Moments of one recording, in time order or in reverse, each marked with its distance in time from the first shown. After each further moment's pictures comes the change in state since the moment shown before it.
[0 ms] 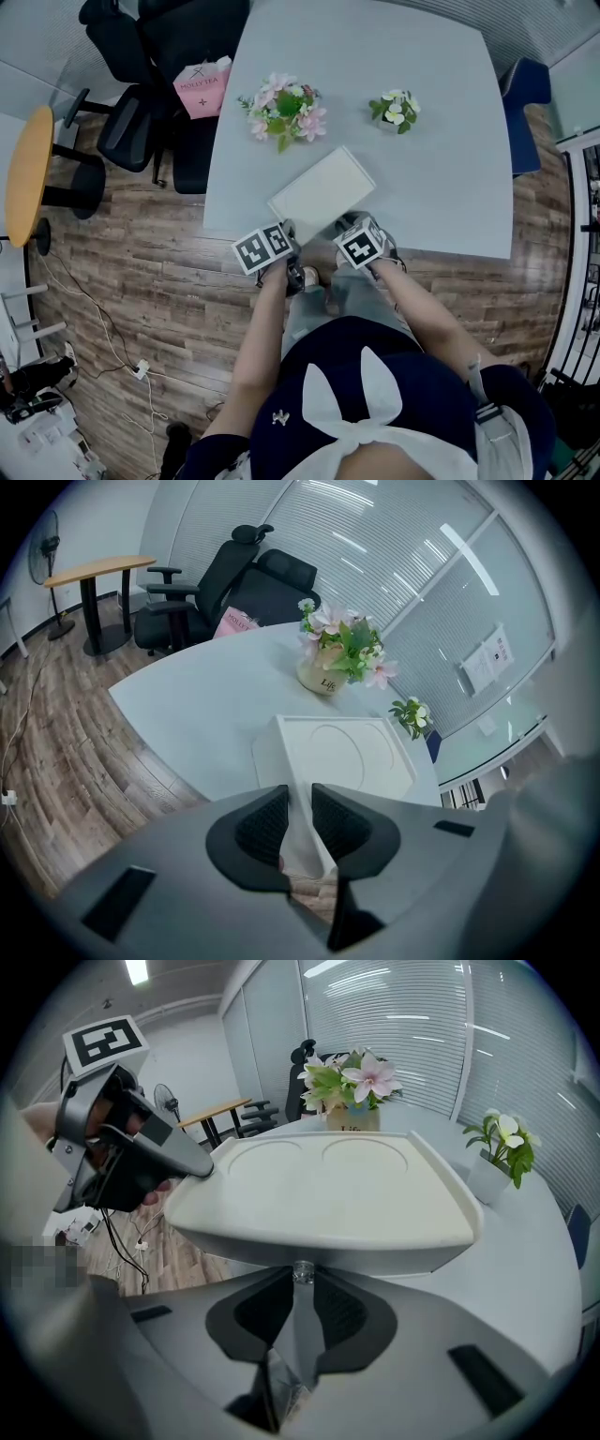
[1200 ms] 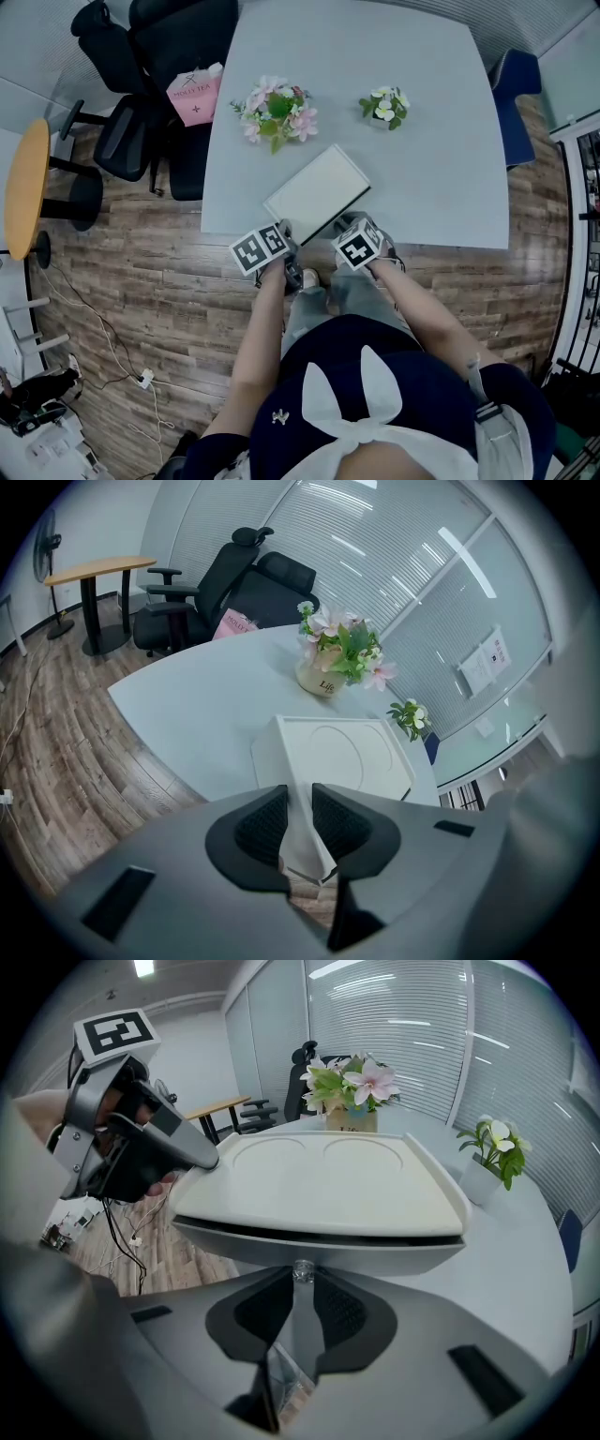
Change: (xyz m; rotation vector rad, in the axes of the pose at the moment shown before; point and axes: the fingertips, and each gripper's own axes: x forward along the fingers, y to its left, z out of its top) left arm 0.001 0.001 0.000 -0.001 -0.016 -0.012; right arm -0.005 0.002 -0.008 -0.011 -0.001 -0.031
